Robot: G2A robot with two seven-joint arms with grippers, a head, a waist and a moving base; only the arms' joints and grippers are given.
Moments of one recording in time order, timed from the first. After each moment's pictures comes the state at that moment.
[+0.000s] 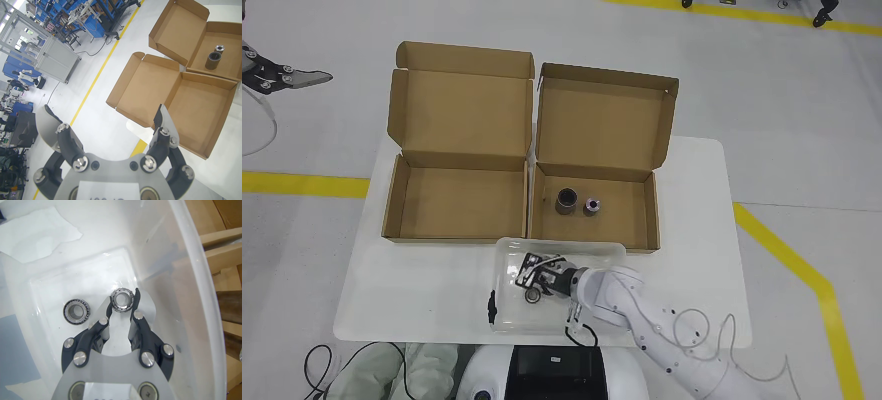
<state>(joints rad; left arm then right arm) 0.47 -0.15 -1.01 -1.52 0.83 -0.88 -0.12 -1.16 -1.33 0.67 -1.55 -1.42 -0.40 0.54</state>
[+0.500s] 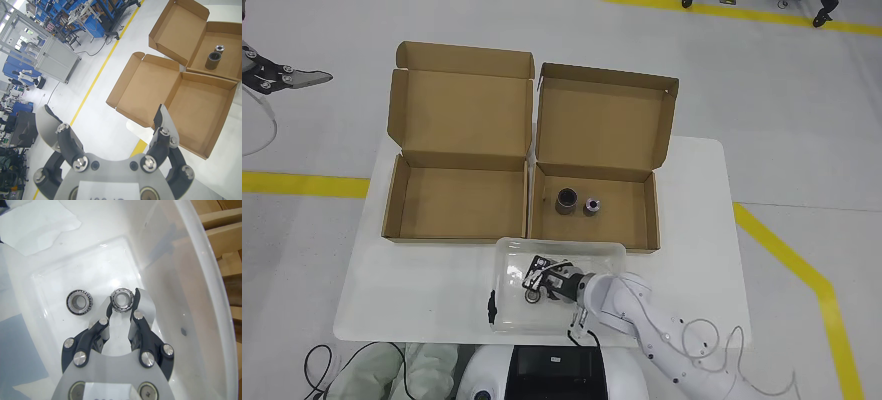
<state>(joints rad) 0.47 -0.15 -1.01 -1.52 0.83 -0.88 -0.12 -1.24 -1.30 0.73 -1.61 -1.43 -0.40 0.59</state>
